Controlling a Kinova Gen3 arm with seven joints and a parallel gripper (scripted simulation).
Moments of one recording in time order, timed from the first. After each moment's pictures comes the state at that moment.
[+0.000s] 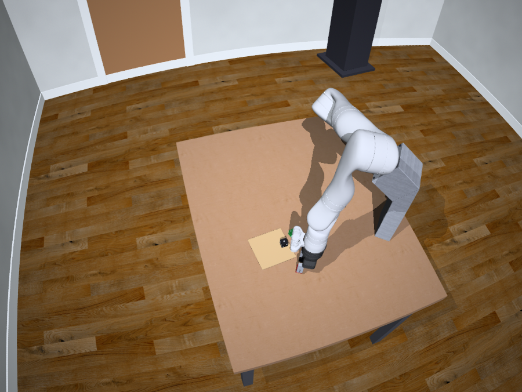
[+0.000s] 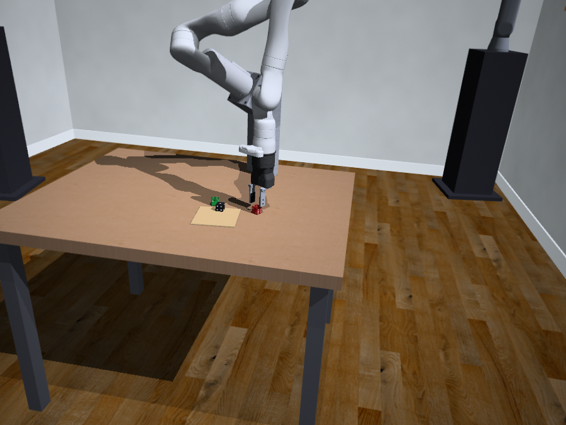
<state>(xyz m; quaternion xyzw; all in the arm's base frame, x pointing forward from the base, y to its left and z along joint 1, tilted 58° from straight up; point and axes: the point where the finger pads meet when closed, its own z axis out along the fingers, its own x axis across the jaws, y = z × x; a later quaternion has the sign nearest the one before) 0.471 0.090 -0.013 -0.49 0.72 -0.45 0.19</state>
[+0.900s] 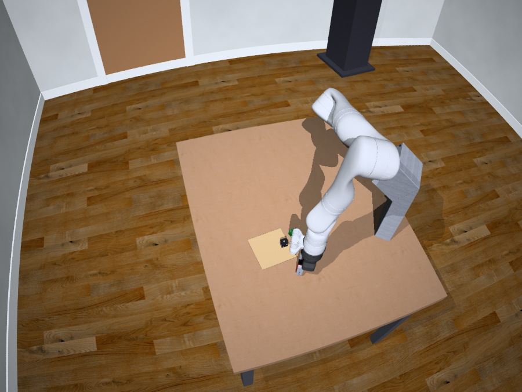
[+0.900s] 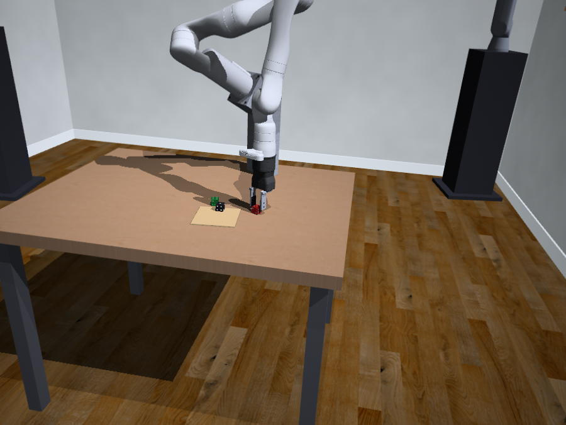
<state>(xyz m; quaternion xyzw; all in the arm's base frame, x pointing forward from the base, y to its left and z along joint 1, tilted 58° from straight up) 0.480 0.088 -0.020 -0.49 0.72 -0.44 0.20</state>
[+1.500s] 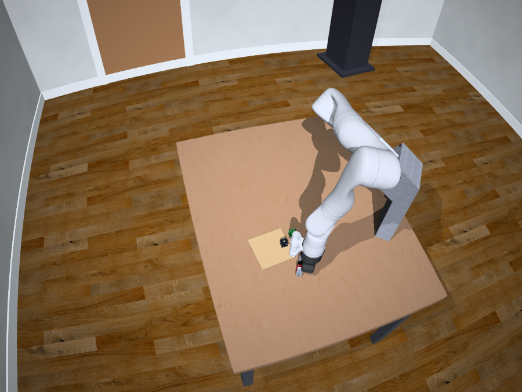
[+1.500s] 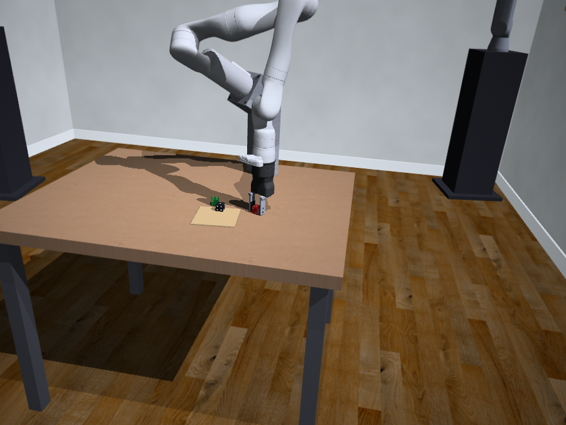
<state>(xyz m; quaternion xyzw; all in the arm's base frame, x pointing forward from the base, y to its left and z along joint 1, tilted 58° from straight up) 0.493 0.077 -0.029 -0.49 0.72 -0.45 0.19</state>
